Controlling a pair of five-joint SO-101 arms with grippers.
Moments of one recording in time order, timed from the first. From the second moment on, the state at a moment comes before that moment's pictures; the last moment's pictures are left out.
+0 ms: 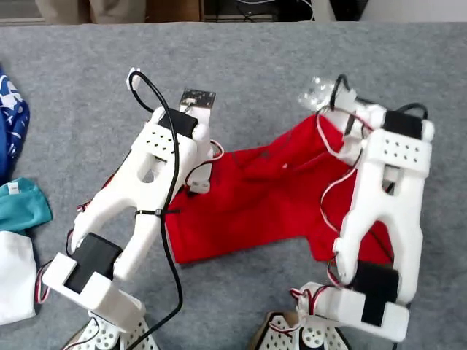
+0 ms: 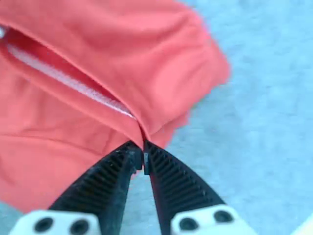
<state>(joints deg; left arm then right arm) 21.4 3.4 5.5 84.7 7.4 13.8 -5.8 8.2 70.5 62.4</state>
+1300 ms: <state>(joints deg) 7.1 9.4 -2.6 45.9 7.6 6.0 64.3 -91.5 47.4 59.0</state>
